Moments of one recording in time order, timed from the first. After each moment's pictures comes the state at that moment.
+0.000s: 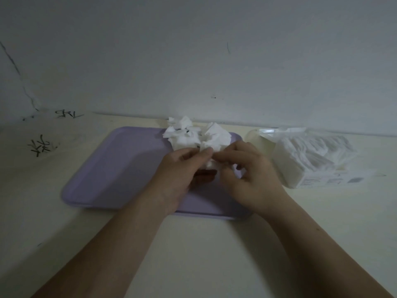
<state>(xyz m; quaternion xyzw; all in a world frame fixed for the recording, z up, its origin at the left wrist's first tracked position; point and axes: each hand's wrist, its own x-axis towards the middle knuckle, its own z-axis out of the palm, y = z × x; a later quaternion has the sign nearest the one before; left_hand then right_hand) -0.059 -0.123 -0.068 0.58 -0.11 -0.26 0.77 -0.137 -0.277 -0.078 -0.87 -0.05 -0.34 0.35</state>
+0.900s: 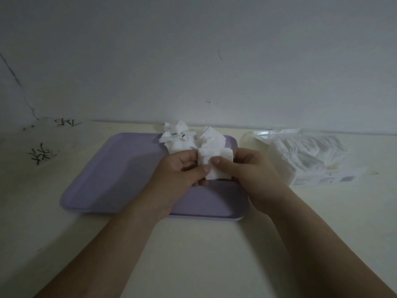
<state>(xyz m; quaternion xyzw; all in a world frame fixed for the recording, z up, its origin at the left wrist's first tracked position) -0.063 -0.118 -0.072 0.65 -0.21 -0.21 0.70 -0.133 -0.293 -0.075 -0.66 0.07 -0.13 0.74</state>
